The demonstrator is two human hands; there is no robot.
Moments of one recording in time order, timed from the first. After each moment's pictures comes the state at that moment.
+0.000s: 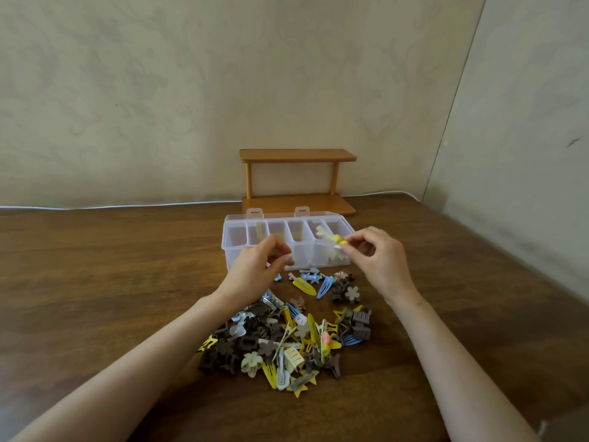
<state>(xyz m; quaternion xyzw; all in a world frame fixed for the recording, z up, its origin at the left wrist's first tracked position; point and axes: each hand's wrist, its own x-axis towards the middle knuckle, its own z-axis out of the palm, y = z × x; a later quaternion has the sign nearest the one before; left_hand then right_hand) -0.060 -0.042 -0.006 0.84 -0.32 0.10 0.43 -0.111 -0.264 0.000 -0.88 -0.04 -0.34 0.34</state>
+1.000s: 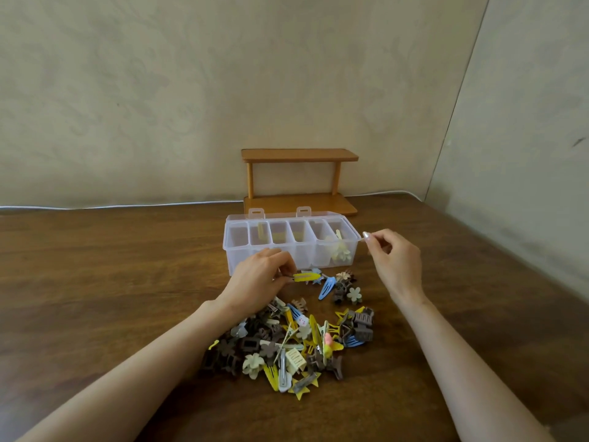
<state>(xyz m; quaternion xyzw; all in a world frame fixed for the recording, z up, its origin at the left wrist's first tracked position) -0.054 -0.041 -0.019 0.88 -0.38 0.15 0.25 -0.103 -0.280 -0.012 -0.86 0.10 -0.37 0.33</state>
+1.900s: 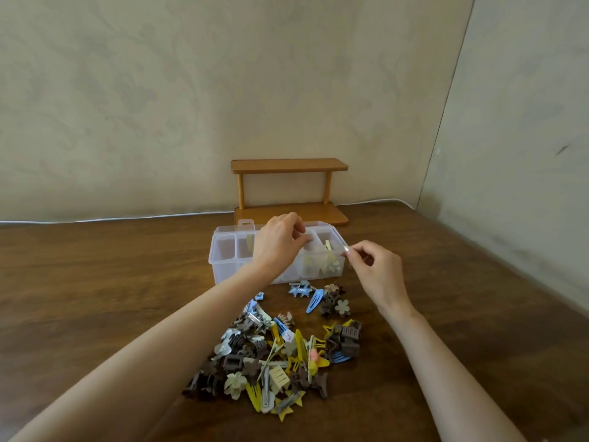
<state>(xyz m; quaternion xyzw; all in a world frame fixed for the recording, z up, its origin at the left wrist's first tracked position) -0.007 -0.113 0.019 0.88 -0.28 0.23 0.31 -0.105 -0.278 -0.008 -0.86 0.03 -0.33 0.38</state>
